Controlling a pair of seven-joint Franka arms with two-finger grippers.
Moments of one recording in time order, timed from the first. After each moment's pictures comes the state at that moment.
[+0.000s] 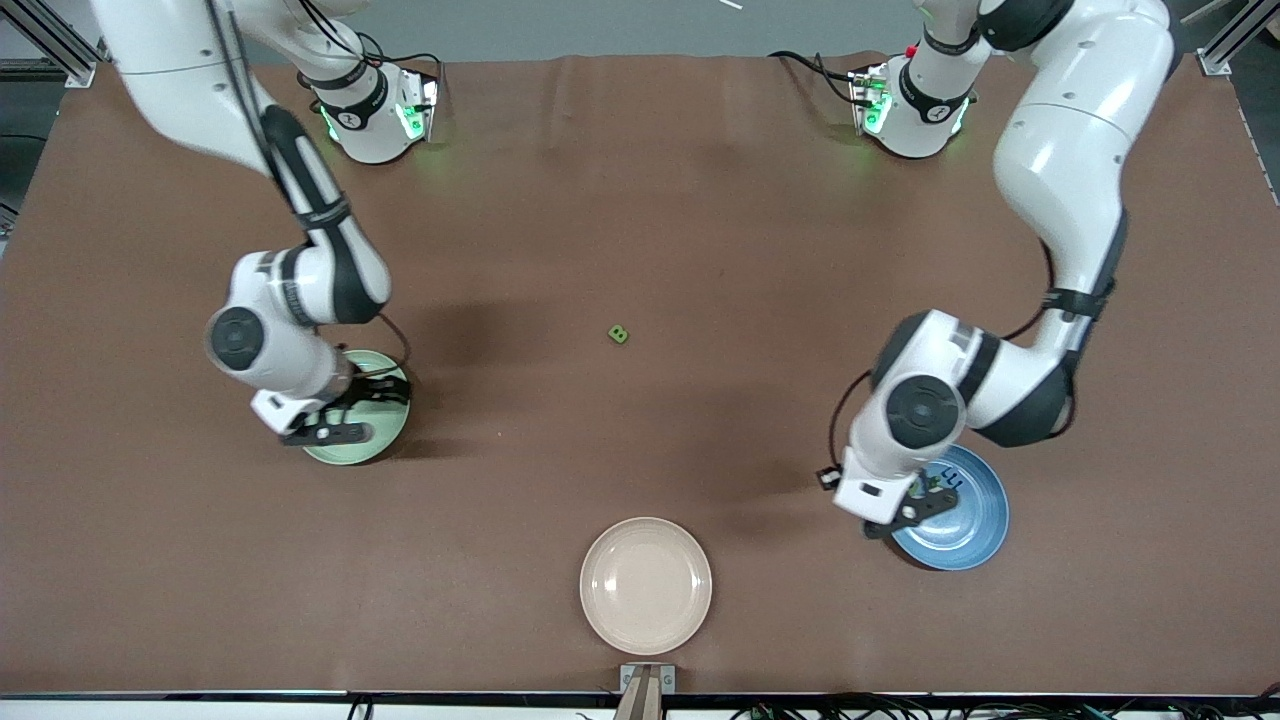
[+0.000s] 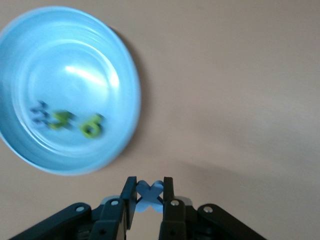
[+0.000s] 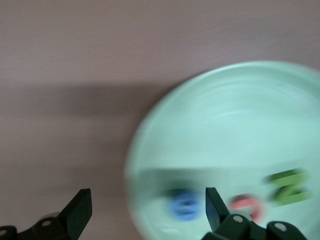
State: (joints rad) left arm 0.03 0.82 -0.46 -1.33 0.47 2.00 -0.84; right arm 0.33 0.45 -0.10 -2.05 0.14 2.43 0.14
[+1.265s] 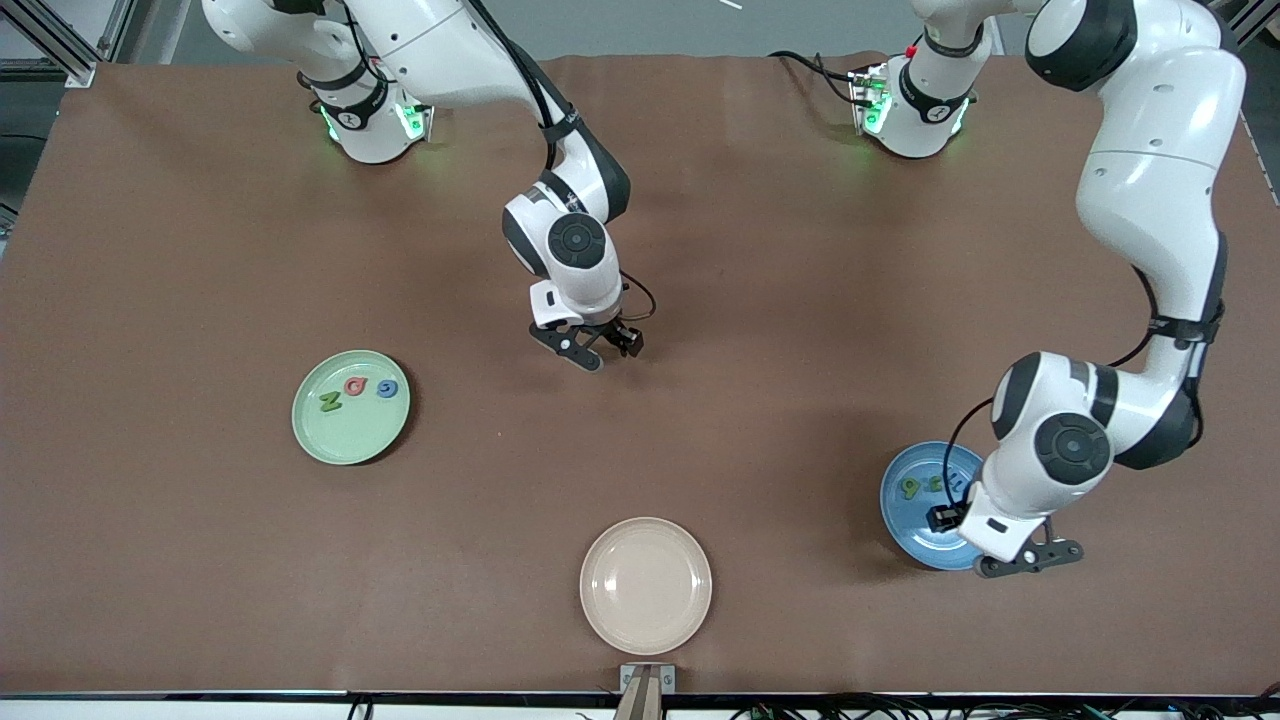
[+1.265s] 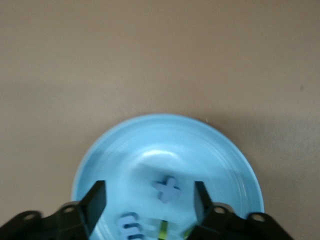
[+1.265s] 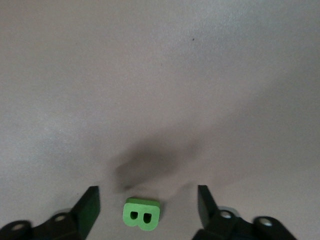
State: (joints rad) left arm 0.19 0.85 -0.41 -1.33 0.54 2.20 -0.54; right arm 0.87 0.63 -0.09 -1.82 0.14 2.44 1.26
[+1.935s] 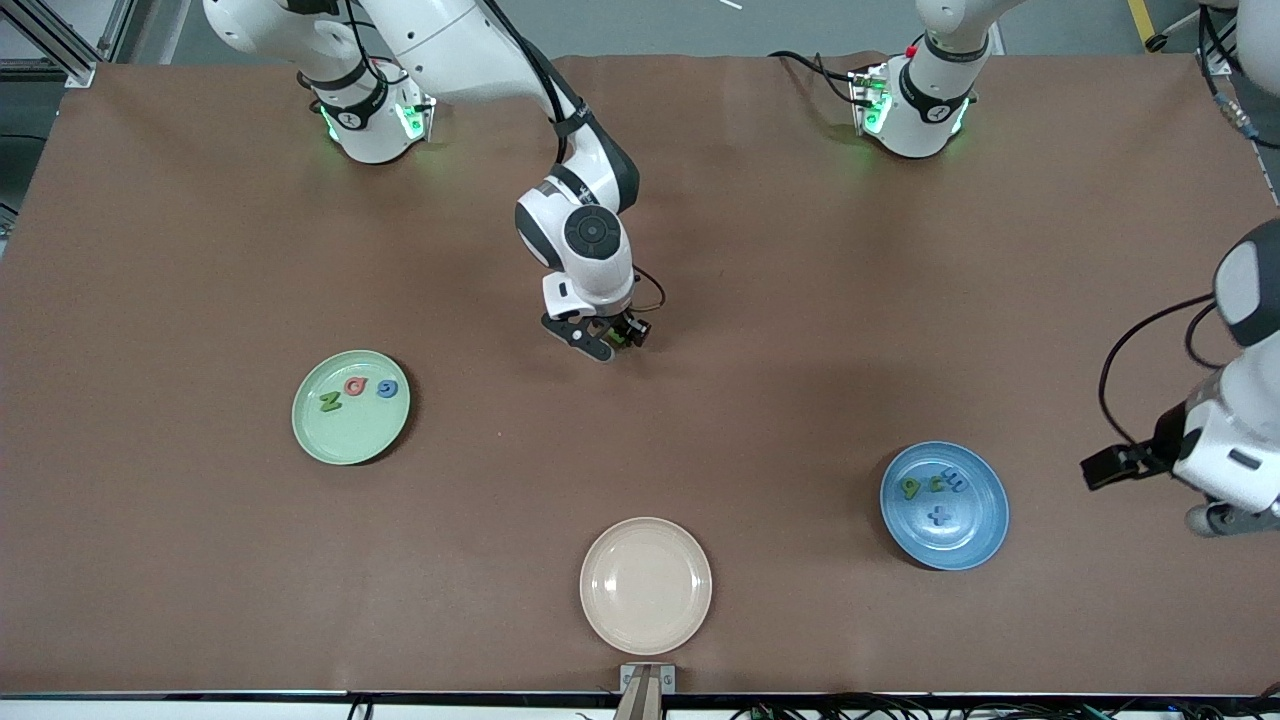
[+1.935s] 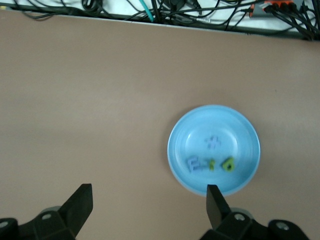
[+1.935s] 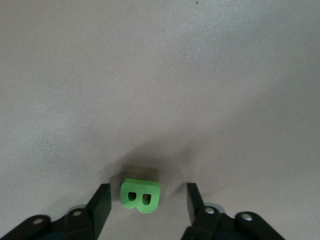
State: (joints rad) left arm 0.55 0.55 -0.78 -1.31 0.51 1.81 -0.35; right arm 0.91 0.65 -0.10 -1.82 0.14 2.44 1.29
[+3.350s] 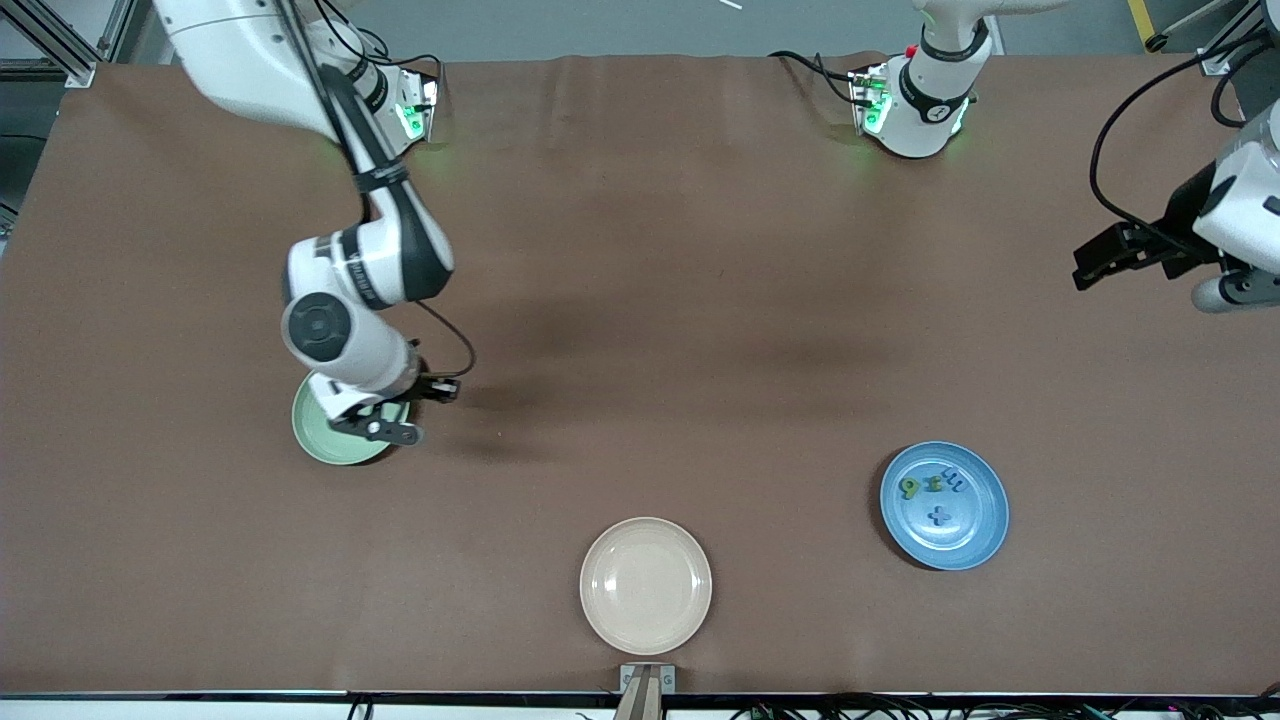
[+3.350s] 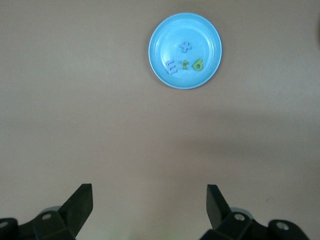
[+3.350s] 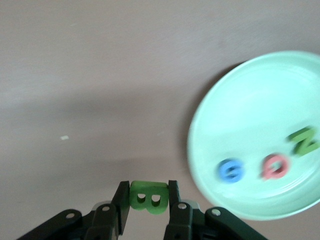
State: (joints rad) left arm 0.02 -0.03 -0.10 -1.63 0.02 1.58 -0.18; right arm 0.40 0.43 -0.15 -1.91 0.10 2.25 0.33
